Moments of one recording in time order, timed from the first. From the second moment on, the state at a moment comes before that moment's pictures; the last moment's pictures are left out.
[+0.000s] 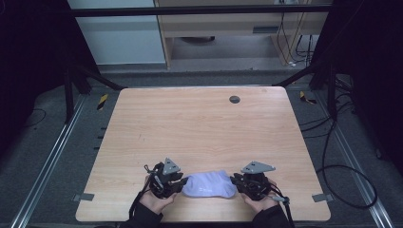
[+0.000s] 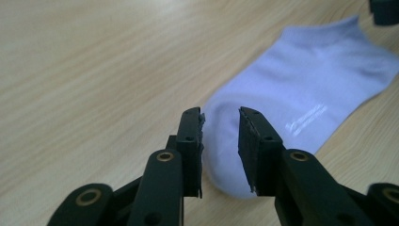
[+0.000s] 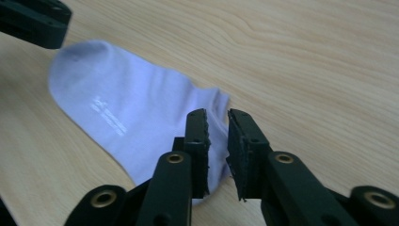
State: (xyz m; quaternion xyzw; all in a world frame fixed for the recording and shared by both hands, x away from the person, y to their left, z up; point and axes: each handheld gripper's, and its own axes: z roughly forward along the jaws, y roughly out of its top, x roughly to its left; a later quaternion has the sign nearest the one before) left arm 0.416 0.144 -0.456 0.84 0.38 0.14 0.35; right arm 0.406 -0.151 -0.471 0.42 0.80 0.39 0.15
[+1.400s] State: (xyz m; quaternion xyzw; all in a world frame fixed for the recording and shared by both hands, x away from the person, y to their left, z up) left arm 0.446 0.210 -0.457 0.79 0.42 0.22 0.39; right arm 0.434 -0.216 -0.479 0.47 0.74 0.43 0.21
